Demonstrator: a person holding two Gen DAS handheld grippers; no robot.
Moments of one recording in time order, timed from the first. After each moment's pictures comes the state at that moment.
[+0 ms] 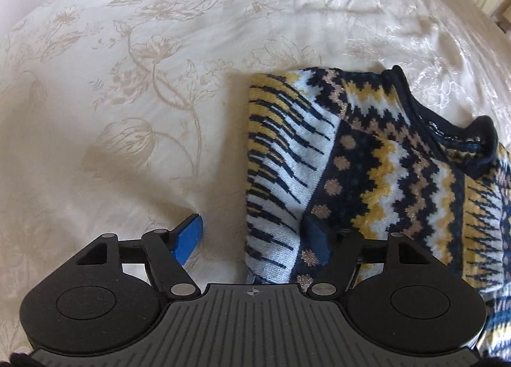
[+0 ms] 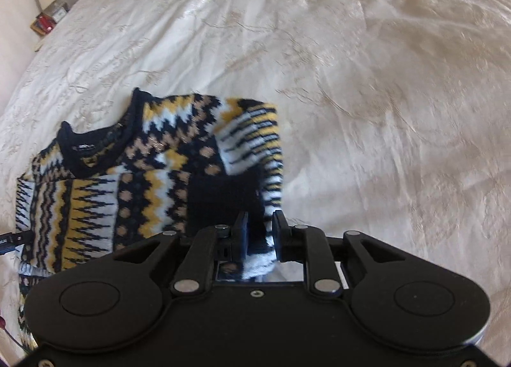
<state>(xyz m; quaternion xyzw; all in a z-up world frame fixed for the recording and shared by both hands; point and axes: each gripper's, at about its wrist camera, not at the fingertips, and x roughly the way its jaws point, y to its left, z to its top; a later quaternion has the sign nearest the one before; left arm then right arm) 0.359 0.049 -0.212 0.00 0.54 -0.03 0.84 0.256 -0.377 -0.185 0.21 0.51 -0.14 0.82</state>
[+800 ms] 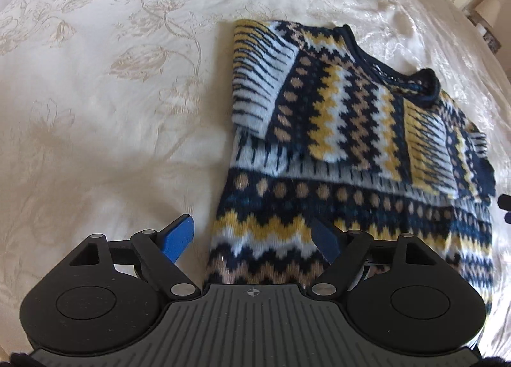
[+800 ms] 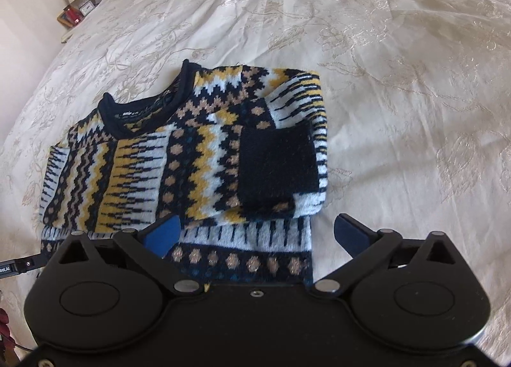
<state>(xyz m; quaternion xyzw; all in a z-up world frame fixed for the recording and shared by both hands) 0.257 0.061 -0.194 -0.03 0.56 -0.09 0.82 0.221 -0.331 -0.174 0.21 0.49 -0.08 0.84</state>
